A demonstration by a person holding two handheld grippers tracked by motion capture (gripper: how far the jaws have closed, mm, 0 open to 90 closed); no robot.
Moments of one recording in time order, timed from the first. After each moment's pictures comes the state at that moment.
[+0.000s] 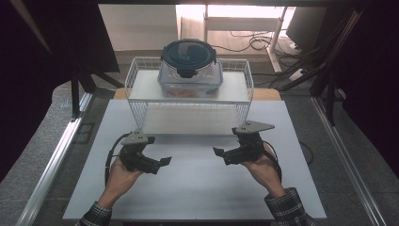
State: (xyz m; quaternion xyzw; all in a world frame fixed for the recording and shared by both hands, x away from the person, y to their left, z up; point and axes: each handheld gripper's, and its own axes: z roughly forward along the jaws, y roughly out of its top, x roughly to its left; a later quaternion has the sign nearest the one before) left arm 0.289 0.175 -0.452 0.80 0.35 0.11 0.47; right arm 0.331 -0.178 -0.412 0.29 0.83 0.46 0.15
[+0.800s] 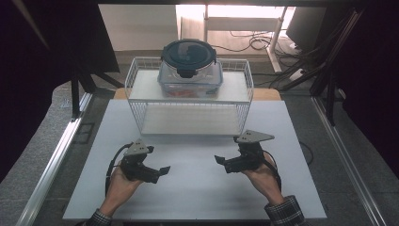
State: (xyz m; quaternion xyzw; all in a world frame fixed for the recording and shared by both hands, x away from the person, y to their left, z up) left arm 0.276 0.176 -0.483 0.81 0.36 0.12 0.45; right arm 0.320 -0.185 -0.440 0.30 0.82 0.46 0.14
